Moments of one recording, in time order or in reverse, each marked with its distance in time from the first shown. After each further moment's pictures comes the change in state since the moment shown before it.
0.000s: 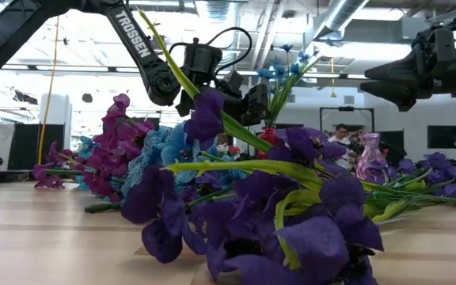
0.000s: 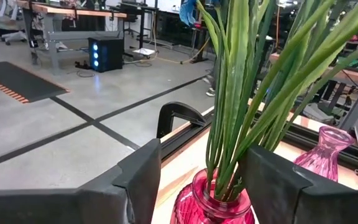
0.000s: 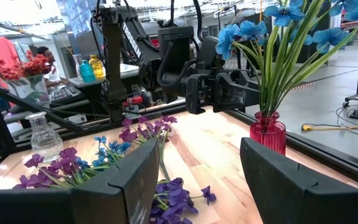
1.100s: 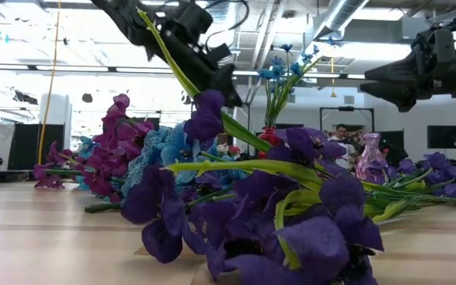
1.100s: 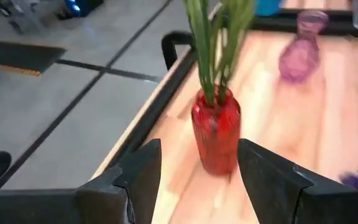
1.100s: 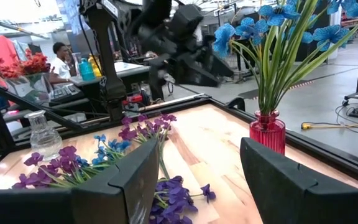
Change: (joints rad) left arm 0.001 -0.406 0.001 -0.830 0.054 0.284; right arm 0.000 0.000 0.000 -0.009 0.000 0.000
